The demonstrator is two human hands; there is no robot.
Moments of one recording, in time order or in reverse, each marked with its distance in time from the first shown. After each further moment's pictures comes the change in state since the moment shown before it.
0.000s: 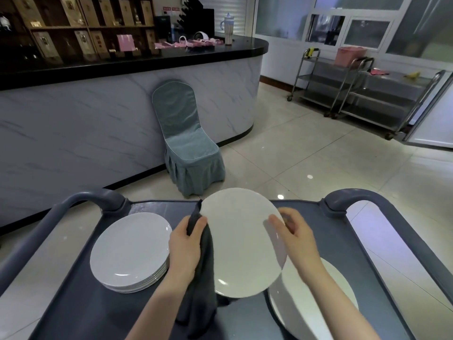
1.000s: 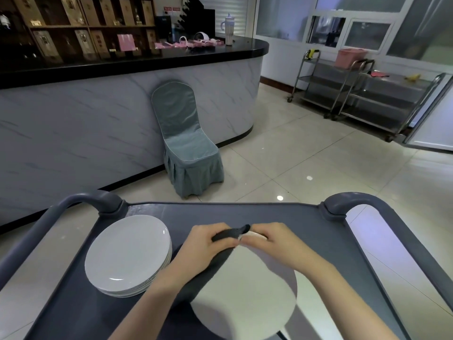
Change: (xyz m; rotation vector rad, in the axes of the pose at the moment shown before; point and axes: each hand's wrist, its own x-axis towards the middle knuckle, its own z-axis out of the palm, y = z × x) left_hand 0.011 0.015 0.010 0.291 -0.605 0.391; right_hand 0.023 -0.018 0.010 -0.534 -0.569 -0.228
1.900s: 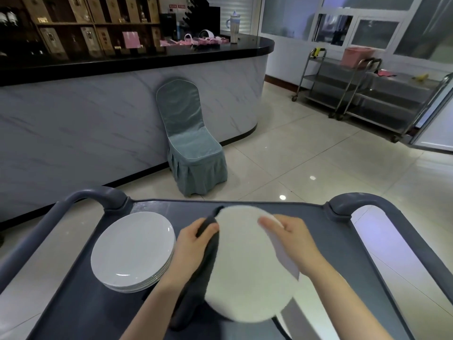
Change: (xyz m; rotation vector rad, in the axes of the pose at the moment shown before) left_hand -0.013 -0.020 -0.001 -0.163 0.379 -0.278; right_hand -0.005 0.000 0.003 0.356 0.362 0.168
